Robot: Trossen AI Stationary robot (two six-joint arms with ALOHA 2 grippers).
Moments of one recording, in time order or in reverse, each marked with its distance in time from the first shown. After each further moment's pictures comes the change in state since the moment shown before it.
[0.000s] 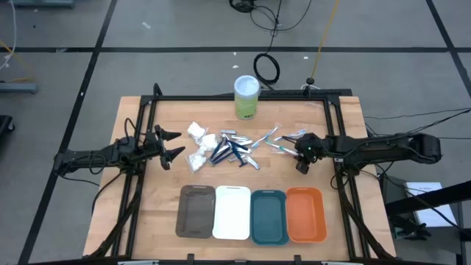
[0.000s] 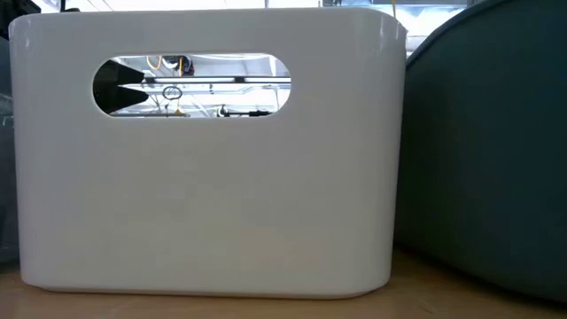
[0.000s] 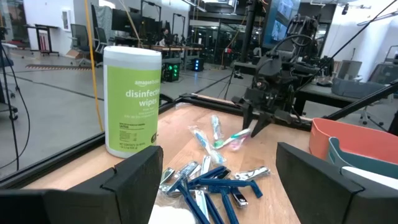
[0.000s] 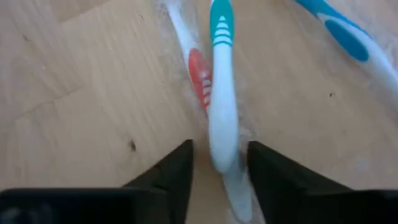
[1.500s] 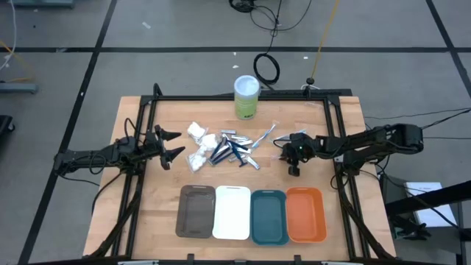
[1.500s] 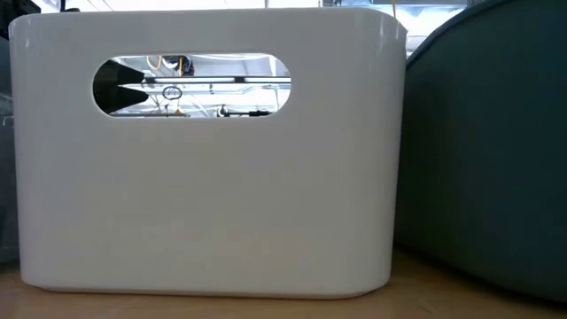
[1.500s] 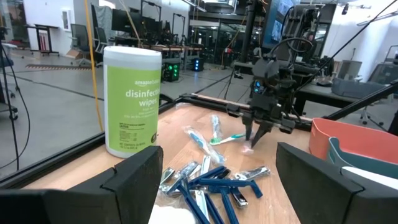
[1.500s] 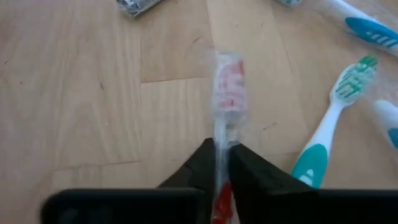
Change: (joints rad) left arm 0.000 0.000 0.000 0.000 0.000 0.000; right arm 0.015 0.316 0.004 0.368 -0.127 -0.327
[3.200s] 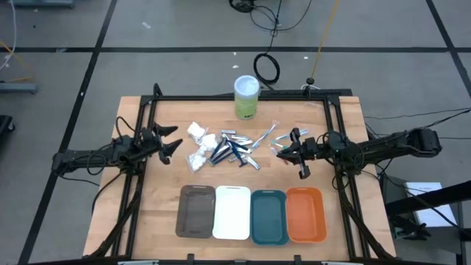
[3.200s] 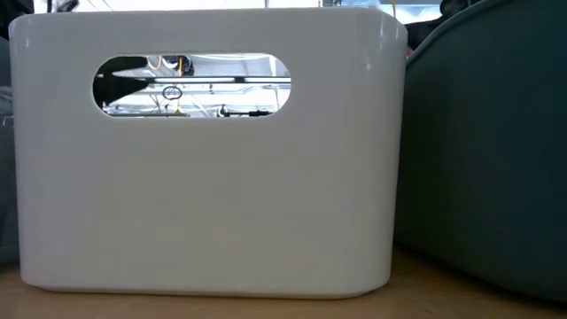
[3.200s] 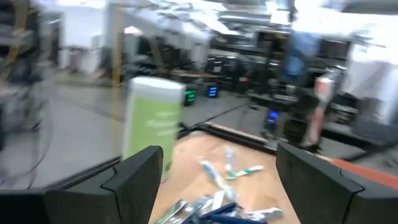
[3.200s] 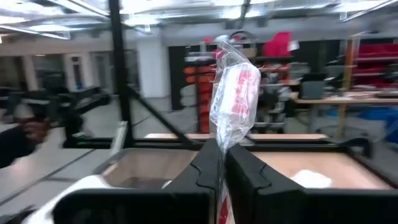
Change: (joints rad) left arm 0.005 0.037 0.000 0.143 -0.128 -0.041; right arm 0.172 -0.301 -0.097 0.952 -0.144 0.220
